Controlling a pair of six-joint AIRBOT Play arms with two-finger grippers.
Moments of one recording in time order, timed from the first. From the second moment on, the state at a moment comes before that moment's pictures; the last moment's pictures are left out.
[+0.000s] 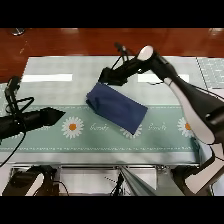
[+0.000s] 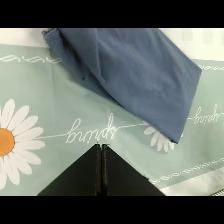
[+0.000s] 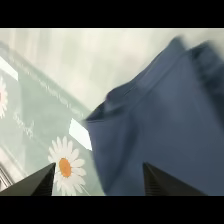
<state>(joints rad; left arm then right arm) -0.04 -0.52 0.60 0.95 -1.08 -1.54 0.36 -1.83 1.77 -0.75 1.17 1.48</state>
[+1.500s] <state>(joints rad) -0.04 -0.59 0.55 0.93 -0.96 -1.50 0.19 -1.33 0.61 -0.46 0.76 1.29</state>
